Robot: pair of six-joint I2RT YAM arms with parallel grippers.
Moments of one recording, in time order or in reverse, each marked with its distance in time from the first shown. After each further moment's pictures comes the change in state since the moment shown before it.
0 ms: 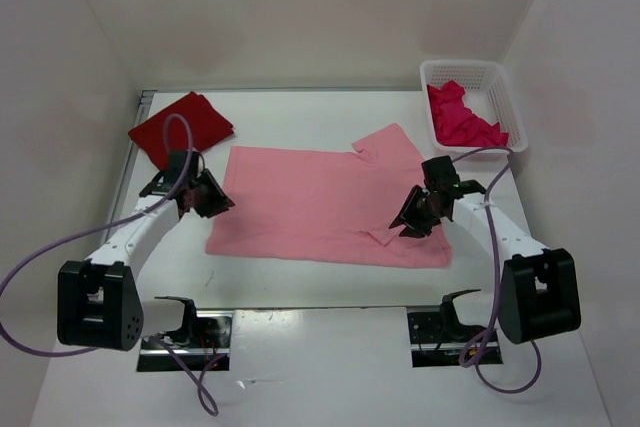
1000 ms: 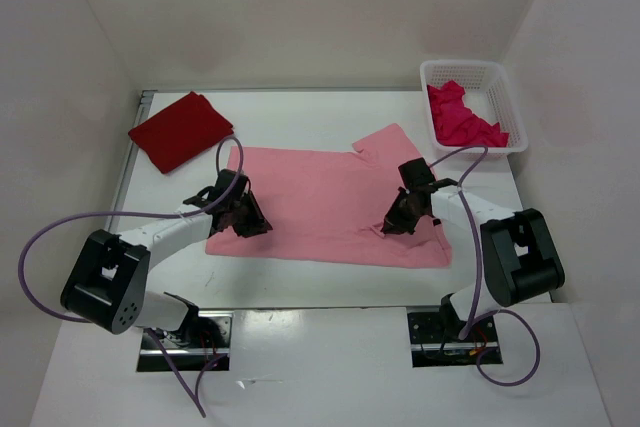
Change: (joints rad) left arm -0.374 0.128 -0.123 0.224 -0.010 -0.161; right arm 0.121 0.221 -0.035 0.232 0.085 0.122
